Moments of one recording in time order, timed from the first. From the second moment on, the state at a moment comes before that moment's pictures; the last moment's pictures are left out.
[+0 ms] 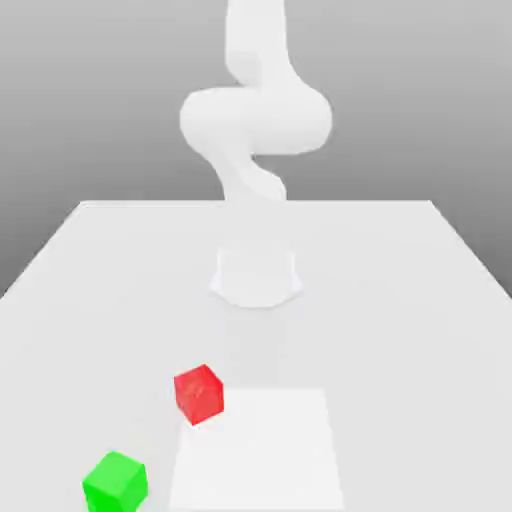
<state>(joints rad) 0.01 -0.73 -0.04 -2.36 -0.01 2.35 0.73</state>
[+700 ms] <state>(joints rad) 0.07 0.06 -0.27 -2.86 0.08 2.92 -0.09</state>
